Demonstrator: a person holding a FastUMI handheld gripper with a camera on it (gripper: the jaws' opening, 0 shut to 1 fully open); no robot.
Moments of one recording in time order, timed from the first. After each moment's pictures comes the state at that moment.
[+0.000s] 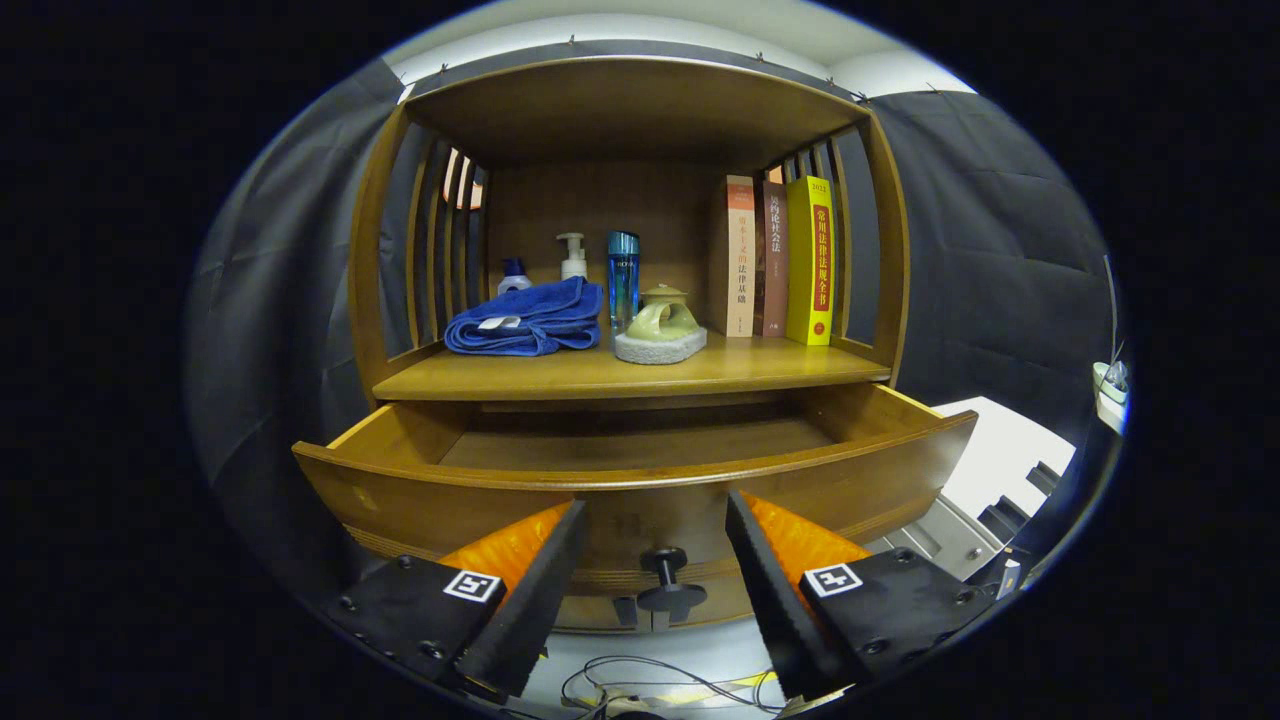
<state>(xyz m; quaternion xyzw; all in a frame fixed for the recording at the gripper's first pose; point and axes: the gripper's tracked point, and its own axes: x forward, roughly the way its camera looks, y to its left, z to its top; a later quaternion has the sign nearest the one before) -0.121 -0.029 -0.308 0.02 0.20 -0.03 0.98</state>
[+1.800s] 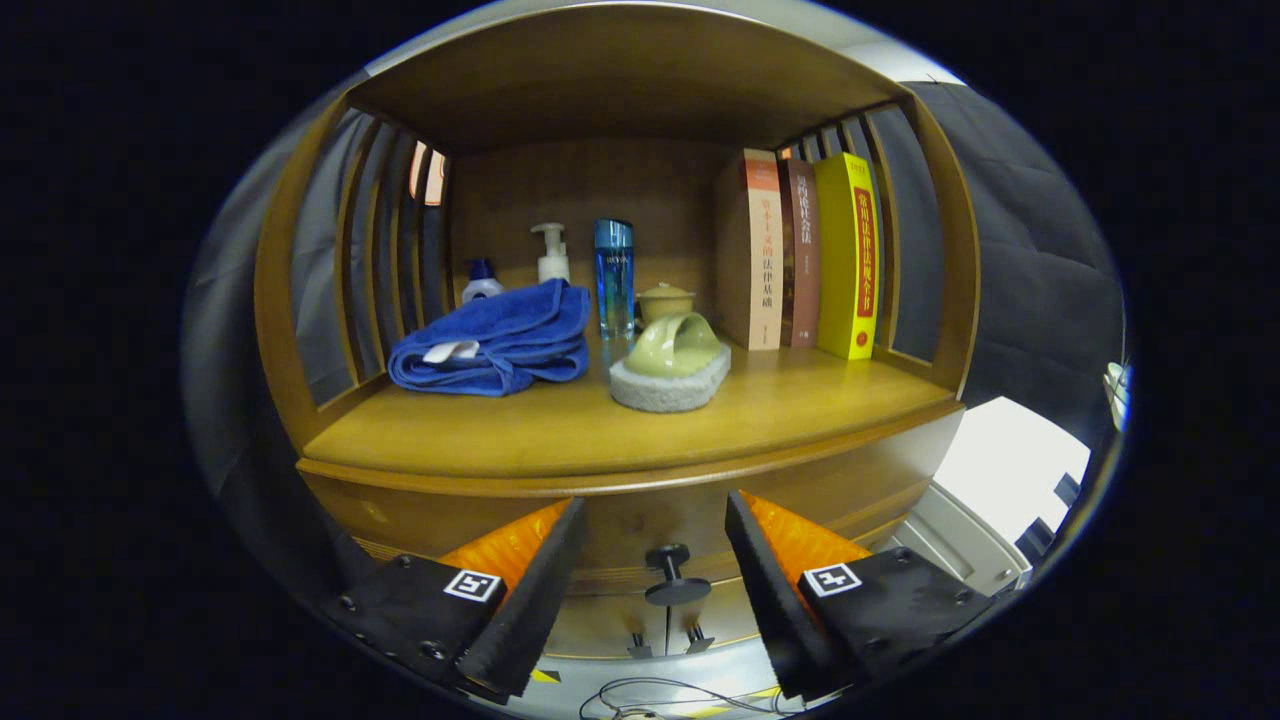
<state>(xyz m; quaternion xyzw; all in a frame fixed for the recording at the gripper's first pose) -0.019 -0.030 -0.316 0.02 0.20 -0.04 0.98</state>
